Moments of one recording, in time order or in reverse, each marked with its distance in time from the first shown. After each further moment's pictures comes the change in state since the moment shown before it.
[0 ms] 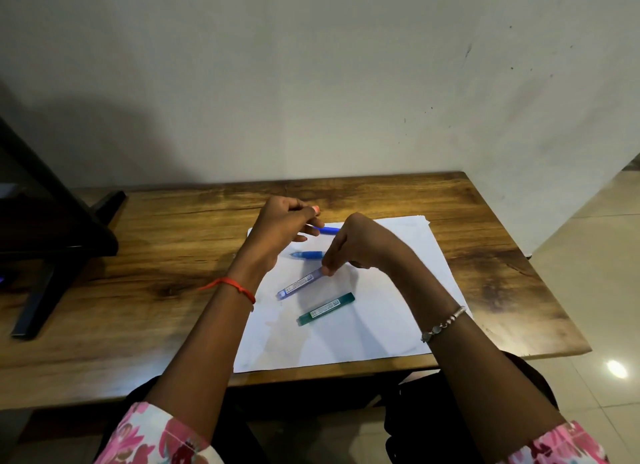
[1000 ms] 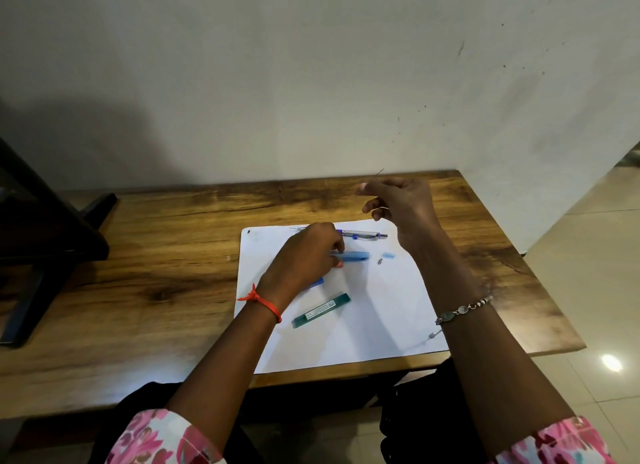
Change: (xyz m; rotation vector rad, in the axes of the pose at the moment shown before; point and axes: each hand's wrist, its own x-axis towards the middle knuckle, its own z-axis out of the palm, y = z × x) left_hand 0.000 -0.017 0.038 0.887 -0.196 0.362; right_hand 0.001 0.019 -0.041 0.847 0.576 -0.209
